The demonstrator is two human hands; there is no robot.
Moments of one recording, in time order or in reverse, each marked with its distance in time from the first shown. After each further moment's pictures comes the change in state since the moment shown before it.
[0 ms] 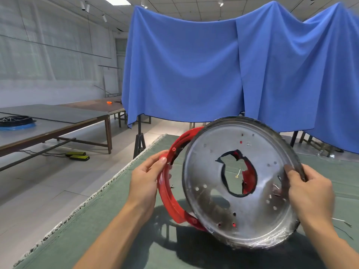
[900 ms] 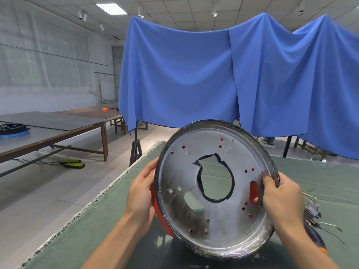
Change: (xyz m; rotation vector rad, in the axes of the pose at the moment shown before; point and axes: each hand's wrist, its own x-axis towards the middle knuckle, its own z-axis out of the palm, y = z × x) left_hand -0.004 -0.003 0.003 -0.173 -0.079 -0.056; right_hand -0.015 -0.014 0.019 0.041 -0.092 -0.044
